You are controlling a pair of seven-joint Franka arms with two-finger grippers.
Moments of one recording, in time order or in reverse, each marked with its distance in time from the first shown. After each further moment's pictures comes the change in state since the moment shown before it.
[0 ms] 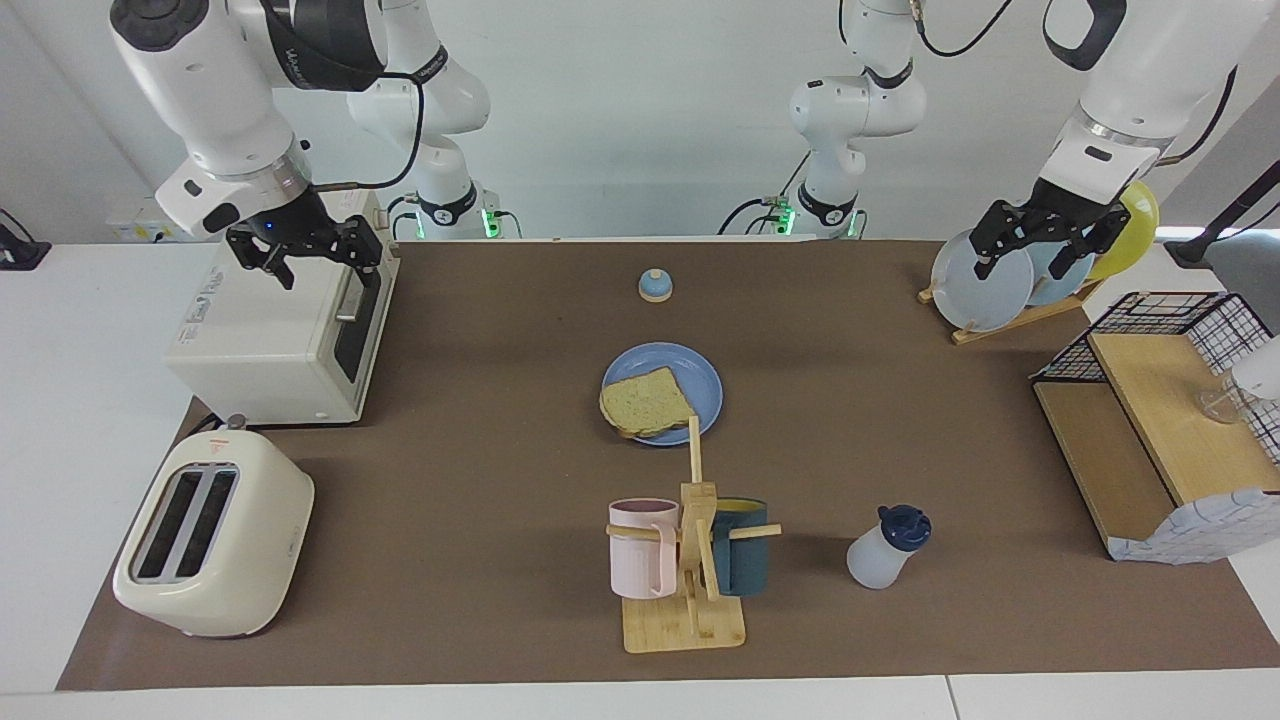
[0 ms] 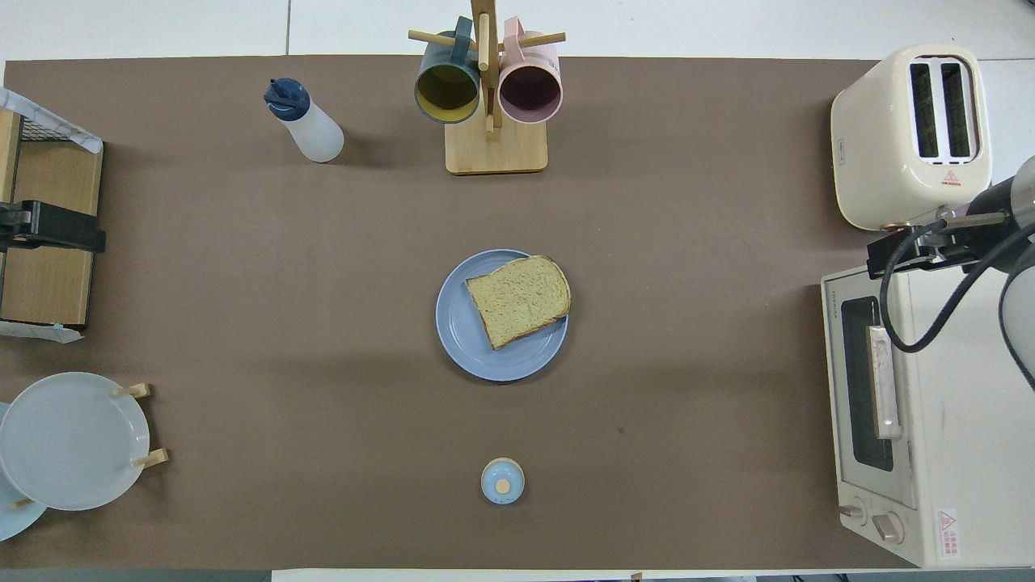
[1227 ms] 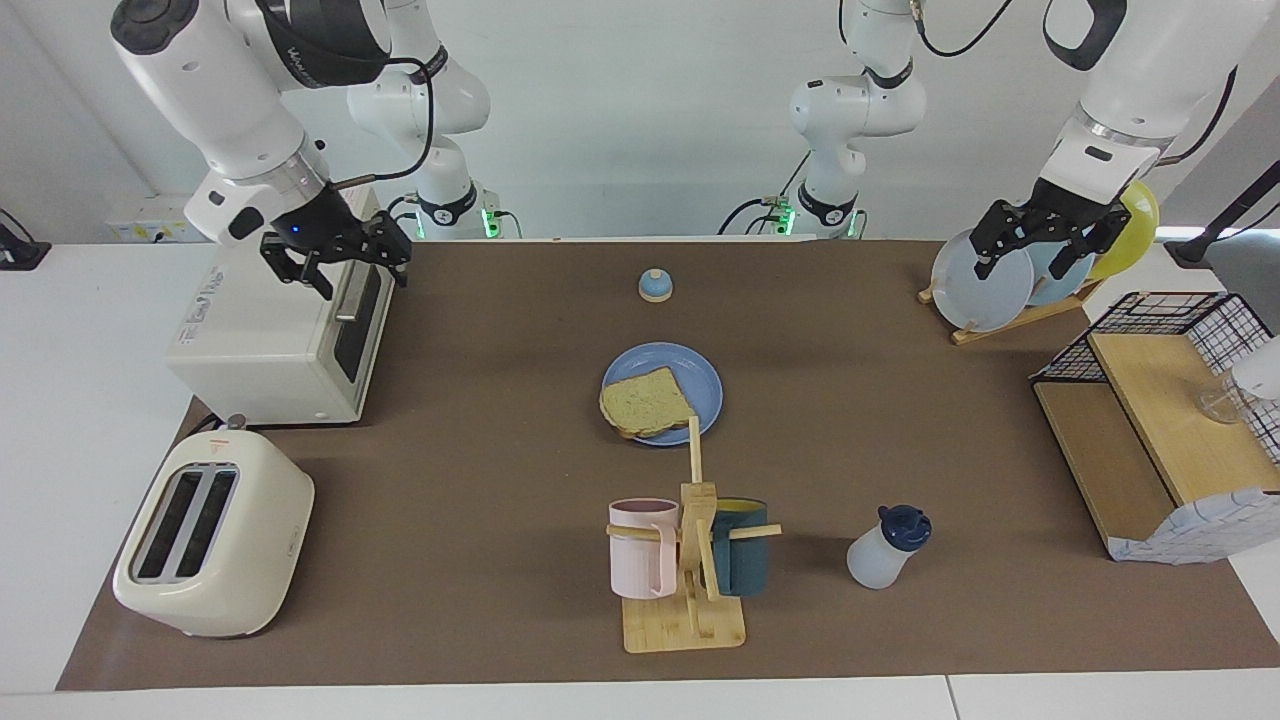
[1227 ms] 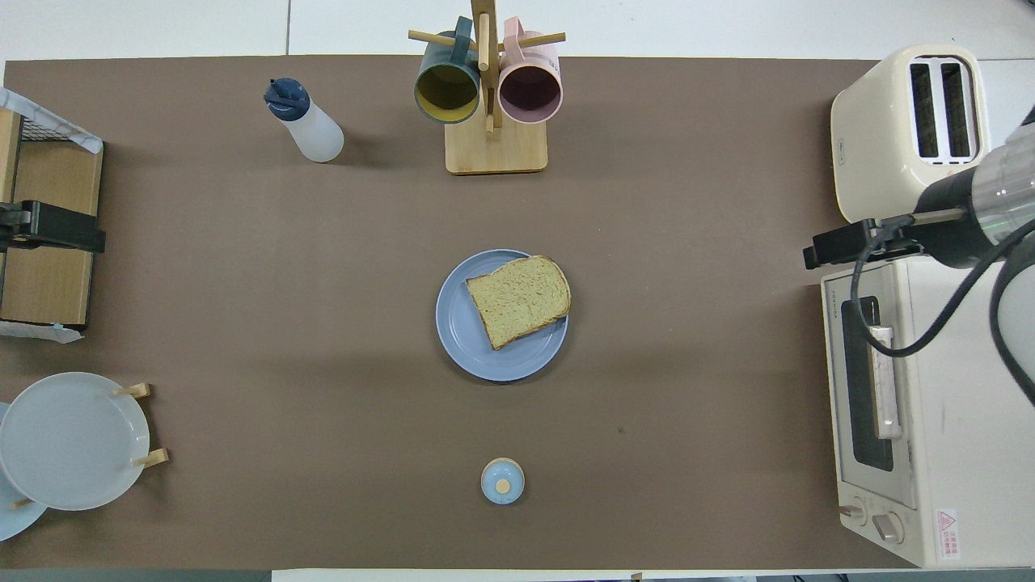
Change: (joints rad) left arm 0.000 0.000 0.000 0.000 0.000 0.000 0.000; right arm 0.027 -0.009 0.006 -0.080 0.268 0.154 -0.069
